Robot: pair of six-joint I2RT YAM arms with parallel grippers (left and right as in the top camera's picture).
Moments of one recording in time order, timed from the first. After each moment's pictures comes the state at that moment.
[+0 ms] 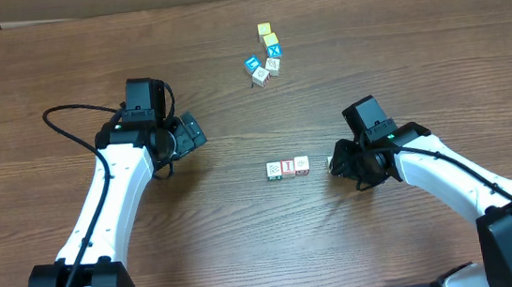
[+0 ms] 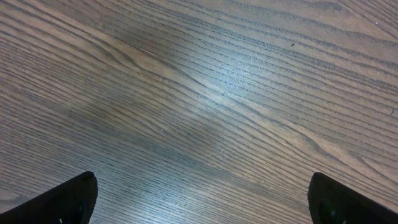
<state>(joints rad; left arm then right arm) -0.07 1.56 1.12 -0.79 -0.04 -0.55 0.39 1.60 0.86 -0.57 -0.18 0.73</state>
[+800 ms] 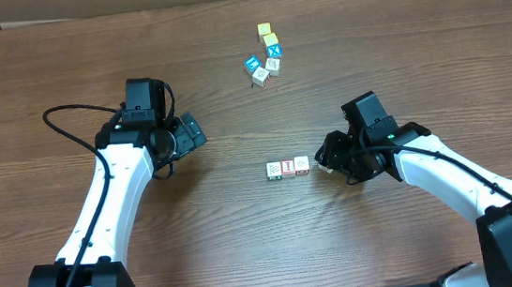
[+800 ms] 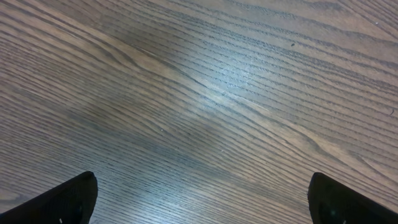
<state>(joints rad) -0.07 1.56 1.12 -0.79 -0.04 -0.55 0.39 1.60 0.86 -0.44 -0.32 0.83</state>
